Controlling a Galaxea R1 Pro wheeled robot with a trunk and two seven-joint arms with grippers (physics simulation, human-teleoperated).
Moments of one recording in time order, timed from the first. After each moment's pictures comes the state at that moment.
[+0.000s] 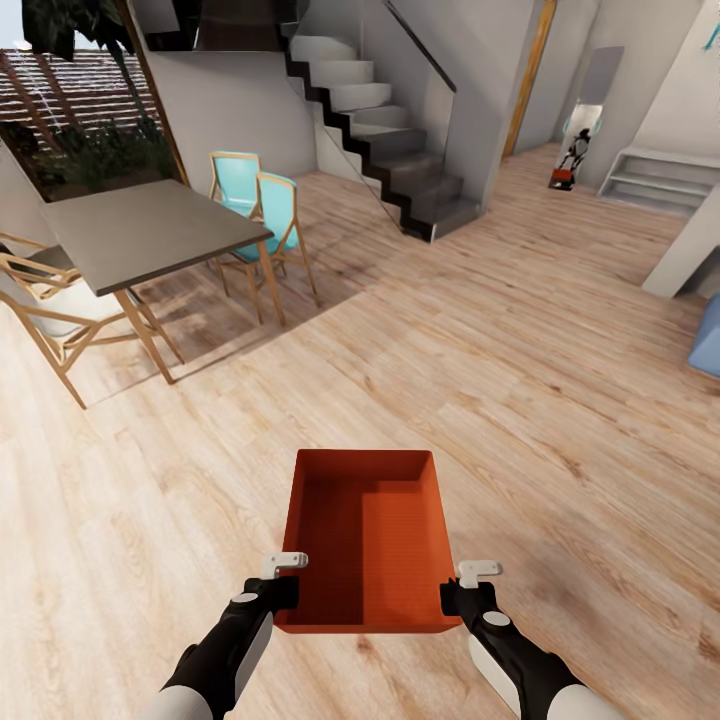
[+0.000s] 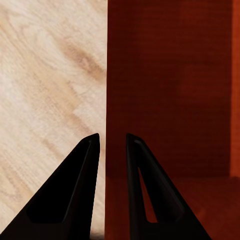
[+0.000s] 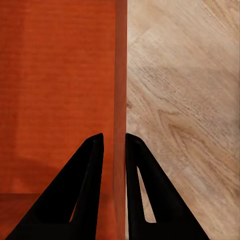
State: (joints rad) left arm -0.51 -0.14 0.03 -0.59 -0.04 0.24 0.09; right arm -0.55 -0.03 0.48 -0.45 -0.42 -0.01 -0.19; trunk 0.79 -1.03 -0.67
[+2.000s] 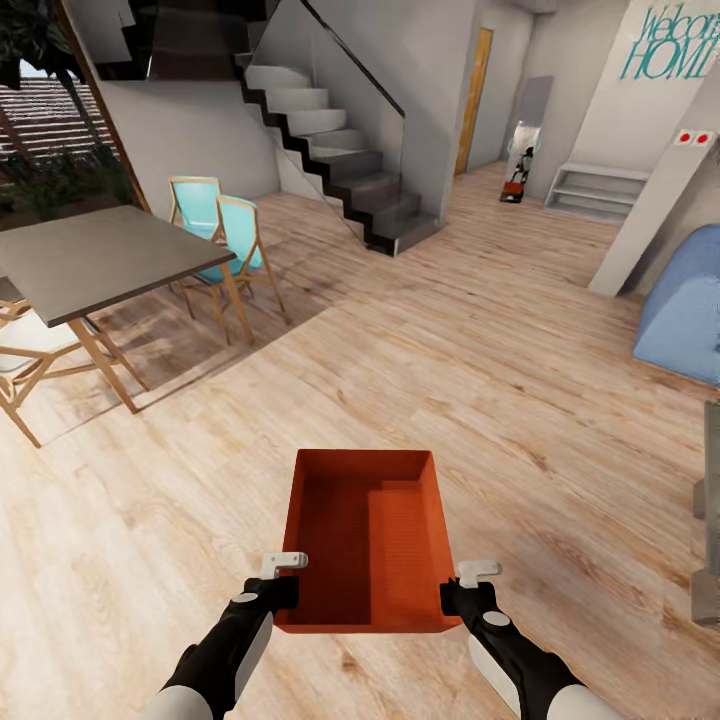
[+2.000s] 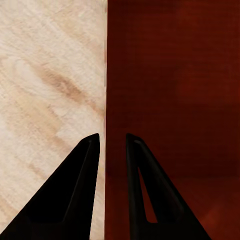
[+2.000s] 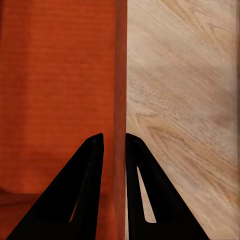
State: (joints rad) left arm -0.51 -0.14 0.03 -0.59 -0.04 0.24 0.09; right arm -0.55 -0.03 0.48 -0.45 -0.42 -0.01 -0.19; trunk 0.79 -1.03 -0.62
